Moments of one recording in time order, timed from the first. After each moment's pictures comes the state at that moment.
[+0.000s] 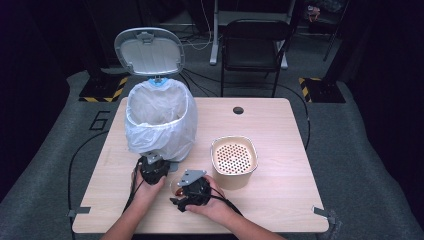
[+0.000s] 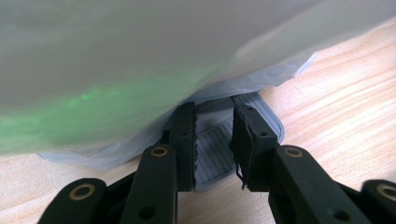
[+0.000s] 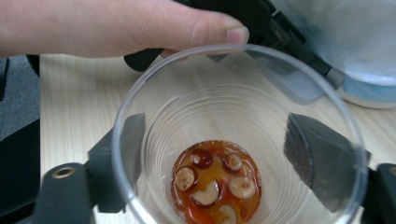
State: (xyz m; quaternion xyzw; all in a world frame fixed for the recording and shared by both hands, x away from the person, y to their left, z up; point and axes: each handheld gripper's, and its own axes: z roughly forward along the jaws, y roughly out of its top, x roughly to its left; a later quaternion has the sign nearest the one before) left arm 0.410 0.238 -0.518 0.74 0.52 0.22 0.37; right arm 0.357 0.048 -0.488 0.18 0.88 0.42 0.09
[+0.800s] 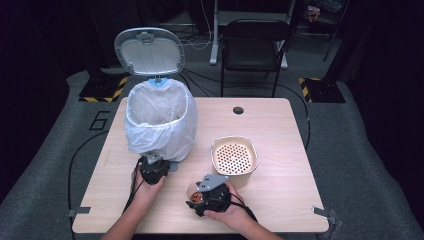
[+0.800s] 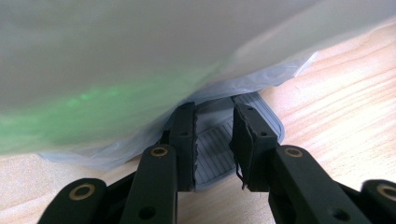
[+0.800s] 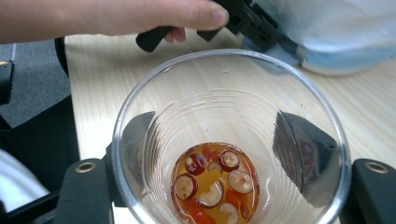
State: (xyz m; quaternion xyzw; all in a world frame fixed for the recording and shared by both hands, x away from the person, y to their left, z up) left arm 0.411 0.239 -0.517 0.74 0.51 0.23 0.37; right arm 0.333 -0.010 -0.471 0.20 0.88 0.43 0.10
